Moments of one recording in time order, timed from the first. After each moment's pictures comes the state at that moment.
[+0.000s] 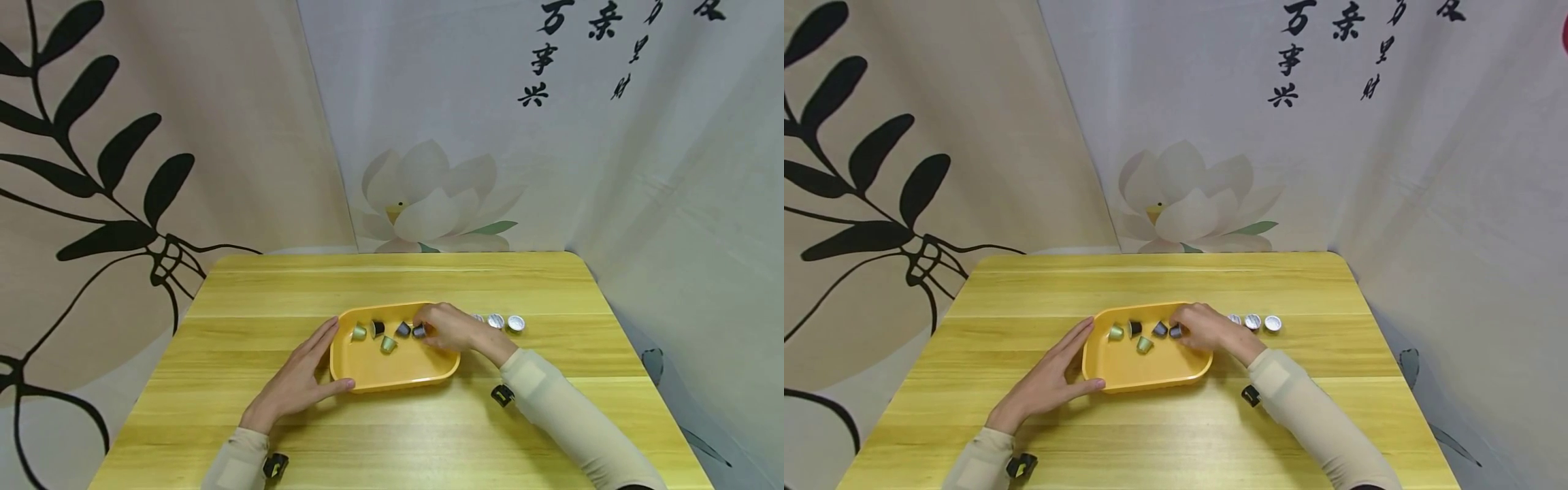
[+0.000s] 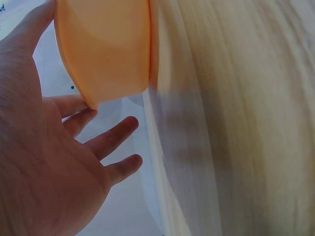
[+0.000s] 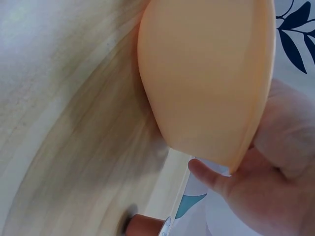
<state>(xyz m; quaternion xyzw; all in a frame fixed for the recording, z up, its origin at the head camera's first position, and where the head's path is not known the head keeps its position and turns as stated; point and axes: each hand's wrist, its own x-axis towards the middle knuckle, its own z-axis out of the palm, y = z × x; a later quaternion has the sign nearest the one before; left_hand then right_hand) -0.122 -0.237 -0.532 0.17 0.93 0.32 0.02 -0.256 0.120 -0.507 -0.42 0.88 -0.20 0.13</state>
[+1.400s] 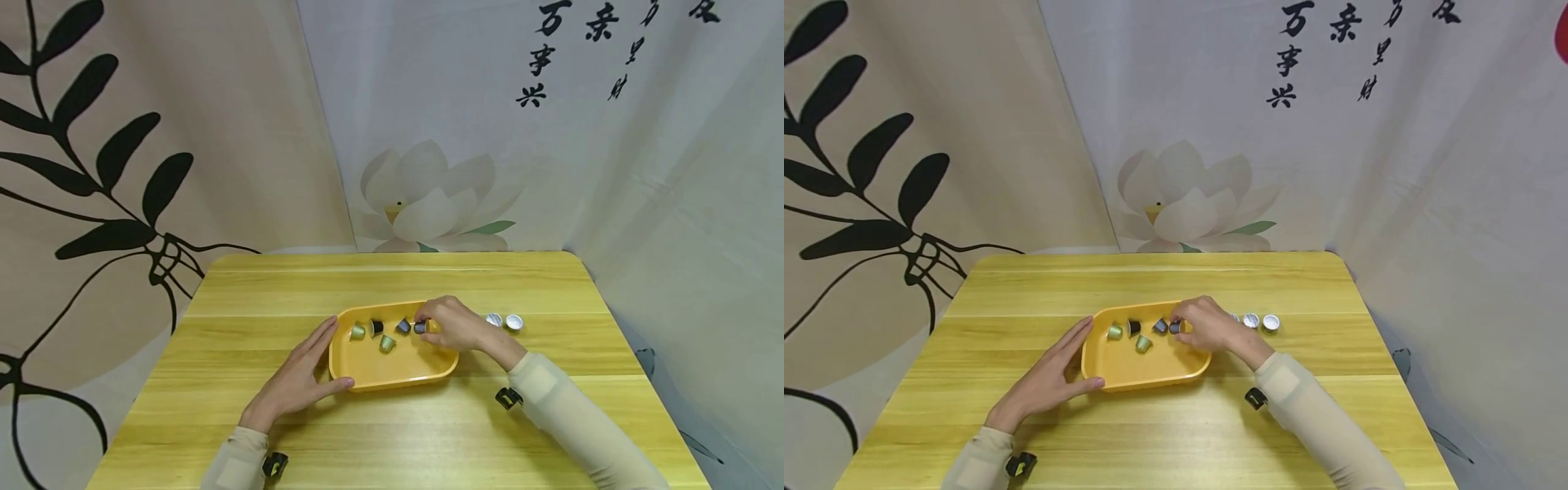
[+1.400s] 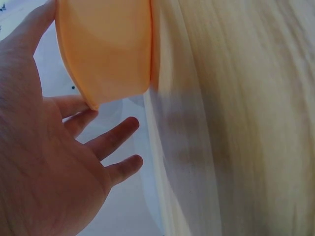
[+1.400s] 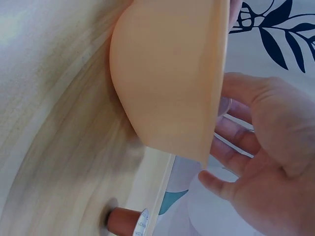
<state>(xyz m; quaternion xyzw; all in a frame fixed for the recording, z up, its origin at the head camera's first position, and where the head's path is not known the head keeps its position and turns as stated) -0.120 -0.236 -0.532 0.17 0.93 0.32 0.02 -0.243 0.126 -0.489 -0.43 0.87 -0.22 0.05</state>
